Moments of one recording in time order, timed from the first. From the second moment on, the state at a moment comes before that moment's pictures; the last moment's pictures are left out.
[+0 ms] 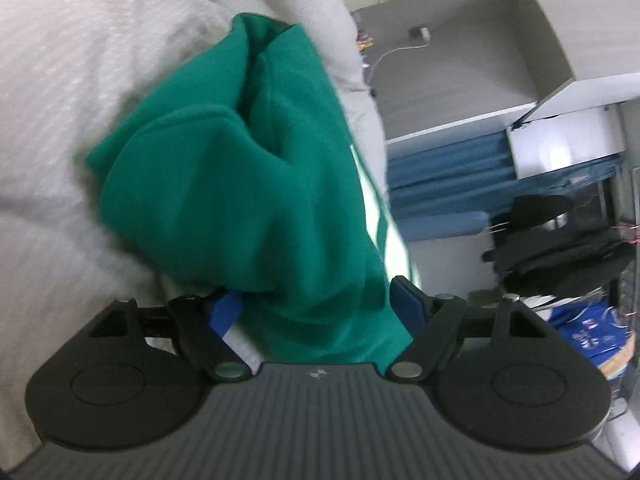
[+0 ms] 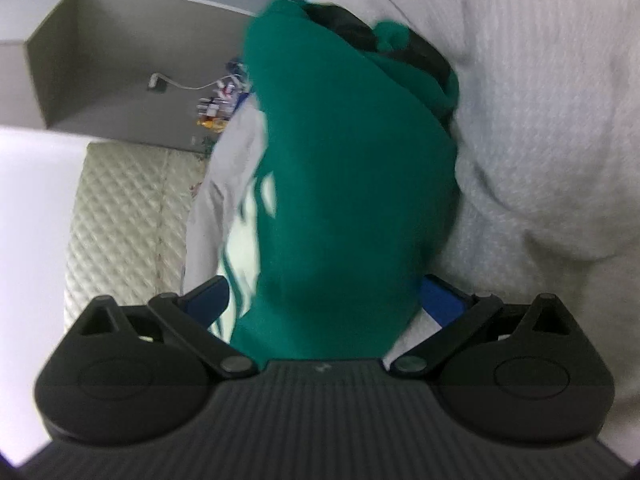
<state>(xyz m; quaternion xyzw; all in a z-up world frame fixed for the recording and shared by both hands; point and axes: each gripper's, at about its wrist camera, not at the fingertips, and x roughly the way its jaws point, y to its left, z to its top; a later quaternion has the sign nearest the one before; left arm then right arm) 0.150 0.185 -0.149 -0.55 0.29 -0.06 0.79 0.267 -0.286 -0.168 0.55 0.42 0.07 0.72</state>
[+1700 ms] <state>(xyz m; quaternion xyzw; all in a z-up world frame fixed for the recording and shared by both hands) 0.234 0.175 -0.195 -0.69 0.23 0.00 0.68 0.370 -0.201 -0.153 0.44 0.37 0.12 0.81</state>
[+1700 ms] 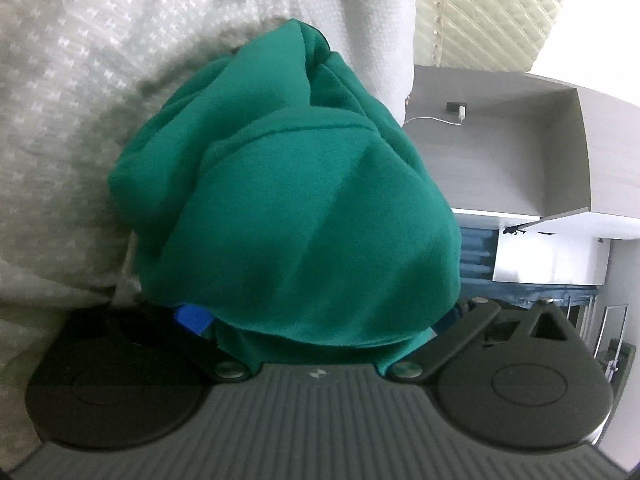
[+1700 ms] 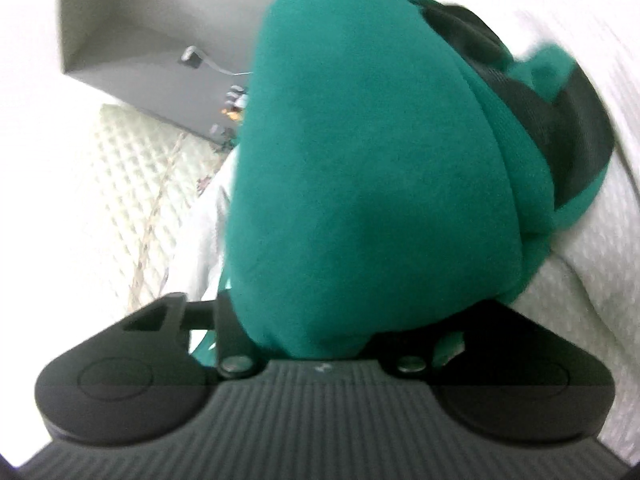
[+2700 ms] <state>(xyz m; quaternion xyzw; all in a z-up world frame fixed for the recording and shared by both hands) 0.240 0.114 -0.053 -0.54 0.21 -0.14 0.80 0.271 -0.287 0.007 0.40 0.20 0.22 0.87</state>
